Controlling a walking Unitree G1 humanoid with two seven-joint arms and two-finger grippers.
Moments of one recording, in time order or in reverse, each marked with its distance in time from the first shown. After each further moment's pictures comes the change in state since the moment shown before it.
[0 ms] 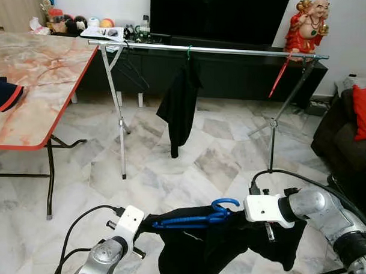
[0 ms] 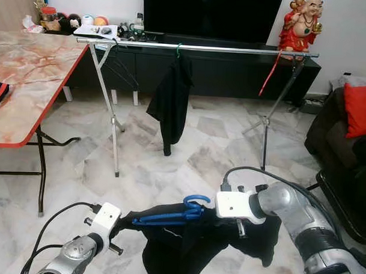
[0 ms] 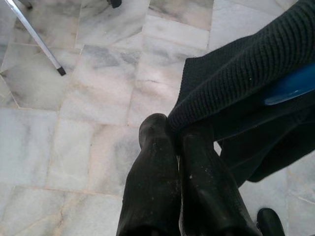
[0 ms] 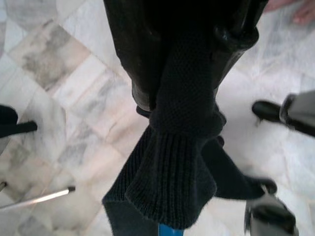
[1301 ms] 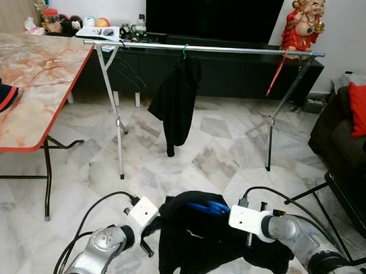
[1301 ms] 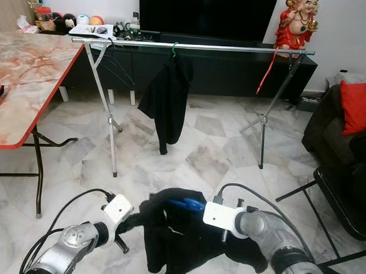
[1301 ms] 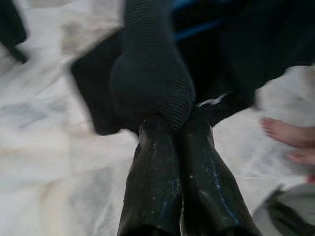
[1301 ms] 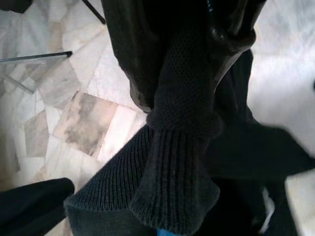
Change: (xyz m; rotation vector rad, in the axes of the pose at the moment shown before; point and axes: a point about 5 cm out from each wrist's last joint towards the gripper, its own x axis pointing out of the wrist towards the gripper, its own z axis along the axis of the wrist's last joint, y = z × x) left arm -0.017 -0.019 0.048 0.148 -0.135 -0.424; right arm 0.064 0.021 -0.014 0.214 0.147 -0.373
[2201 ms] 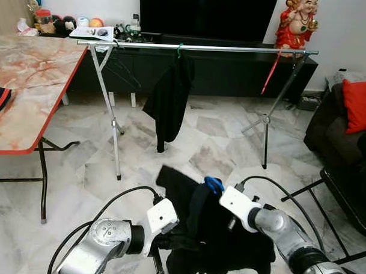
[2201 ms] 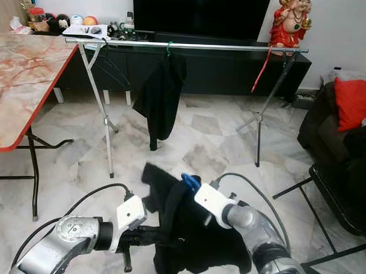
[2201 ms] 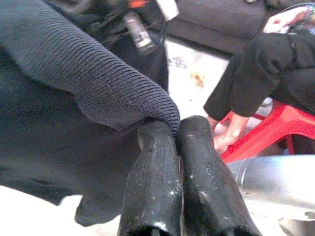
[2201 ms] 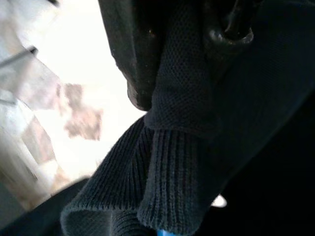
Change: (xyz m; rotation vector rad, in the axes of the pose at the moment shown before) left arm -0.029 -0.047 0.061 0.072 -0.090 -0.457; right arm 0.013 -0.007 0.036 0.327 -0.185 -0.089
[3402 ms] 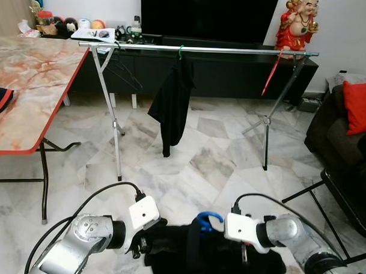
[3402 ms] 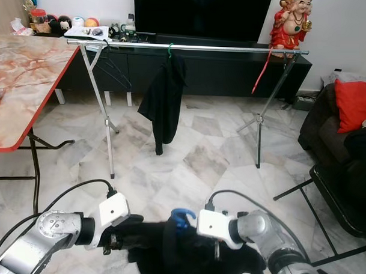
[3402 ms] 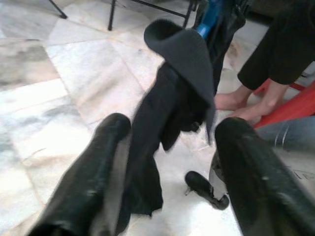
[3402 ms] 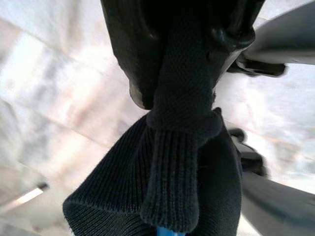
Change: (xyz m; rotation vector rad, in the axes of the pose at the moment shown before) left arm -0.026 0.020 -0.023 0.045 0.139 0.107; right arm -0.026 0.026 -0.024 -0.247 -0.005 0.597
